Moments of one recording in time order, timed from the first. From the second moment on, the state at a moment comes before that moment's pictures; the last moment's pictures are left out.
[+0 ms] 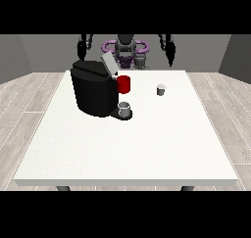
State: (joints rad) left arm 0.00 0.08 -0.01 -1.54 0.01 0.04 0.01; right arm 0.01 -0.07 0.00 -1.56 -0.02 0.00 -0.02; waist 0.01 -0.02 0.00
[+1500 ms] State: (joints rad) left arm -0.32 0.43 0.03 -1.06 -0.34 -0.07 -0.15; right arm -0.10 -0.04 -0.01 -1.55 -0.05 0.02 -0.18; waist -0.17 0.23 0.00
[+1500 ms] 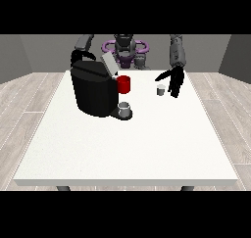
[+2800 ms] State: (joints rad) left arm -0.54 0.45 0.00 -0.74 -0.54 -0.10 -0.21; right arm -0.22 -0.04 -0.07 -1.37 -0.03 -0.05 -0.19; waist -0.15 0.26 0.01
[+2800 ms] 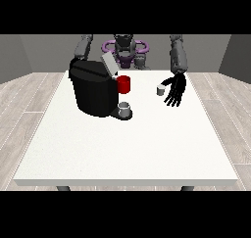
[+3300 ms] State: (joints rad) left arm -0.55 0.42 -0.04 -0.73 -0.64 -0.03 -0.19; right arm -0.24 -0.05 -0.10 -1.27 -0.04 -0.05 -0.22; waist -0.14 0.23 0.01
